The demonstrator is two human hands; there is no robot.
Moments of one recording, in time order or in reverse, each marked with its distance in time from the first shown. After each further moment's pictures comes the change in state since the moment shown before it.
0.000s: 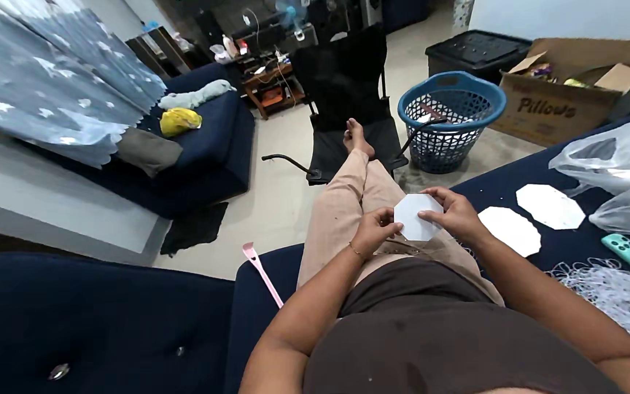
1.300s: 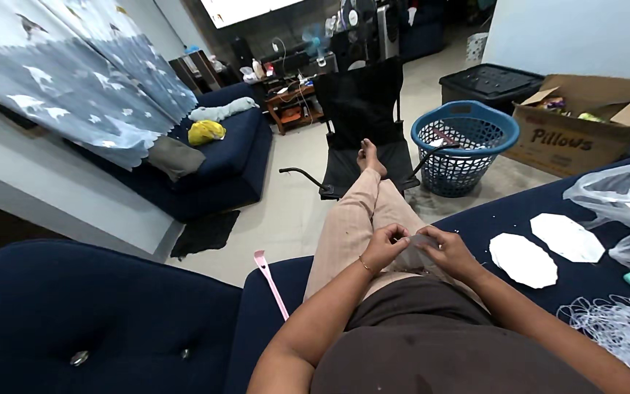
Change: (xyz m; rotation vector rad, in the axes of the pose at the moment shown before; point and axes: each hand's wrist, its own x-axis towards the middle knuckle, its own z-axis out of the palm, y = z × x) left_hand 0.003 -0.006 -0.004 0.132 -0.005 0.092; right_hand -0.010 0.021 0.025 -0.371 -0.095 -0.343
